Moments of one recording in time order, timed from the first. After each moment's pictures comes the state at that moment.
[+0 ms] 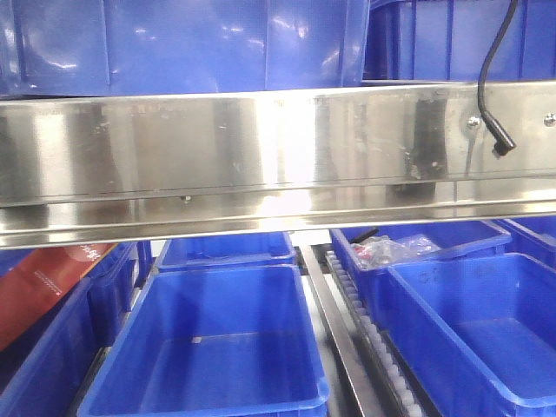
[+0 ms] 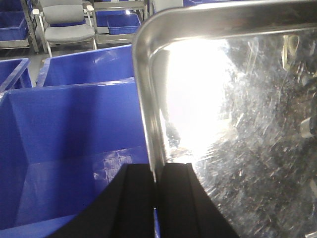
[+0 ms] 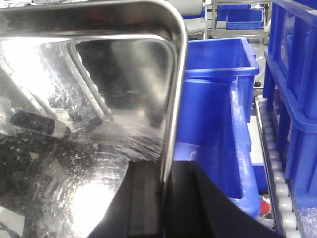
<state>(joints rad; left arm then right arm) -0.47 1.69 -1.87 0.43 0.53 -0.42 0.30 1.79 -2.00 0.04 0.53 0.07</state>
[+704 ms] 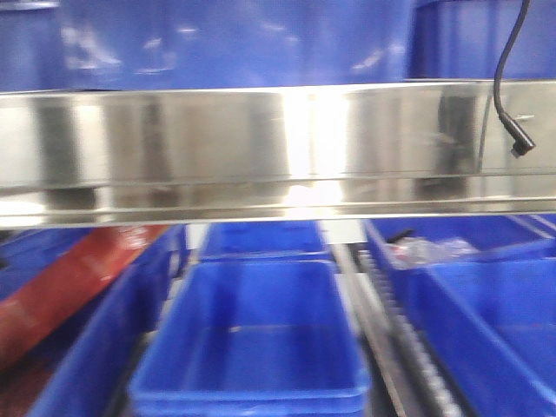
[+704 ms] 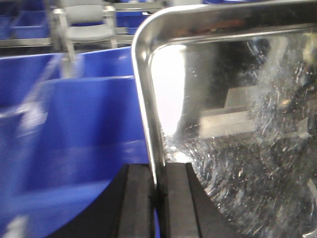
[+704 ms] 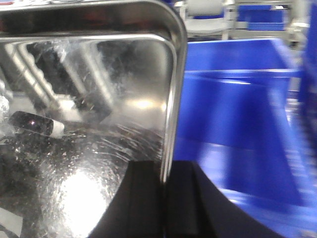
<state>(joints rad) -0.47 1.69 -1.87 0.43 0.52 -0.42 0.30 1.79 -2.00 0.04 0.53 0.07</state>
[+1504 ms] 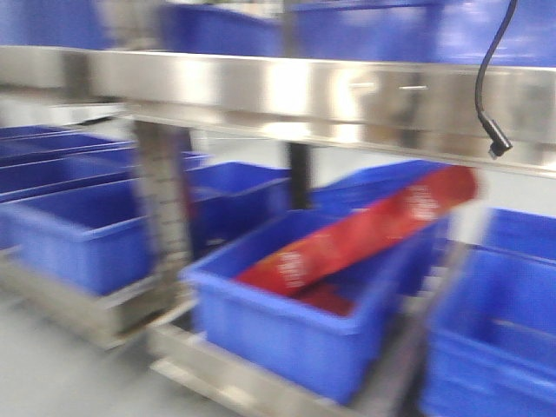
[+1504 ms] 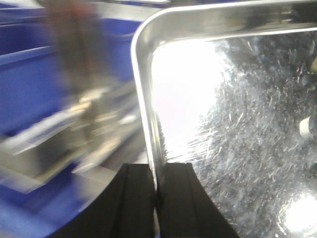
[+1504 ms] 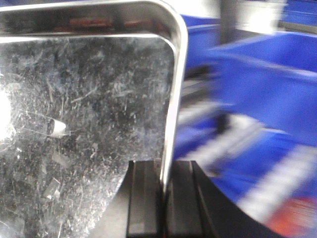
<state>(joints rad) -0.47 1.69 -1.87 0.44 0.52 -0.42 0.30 1.79 -2.00 0.04 0.53 0.07</state>
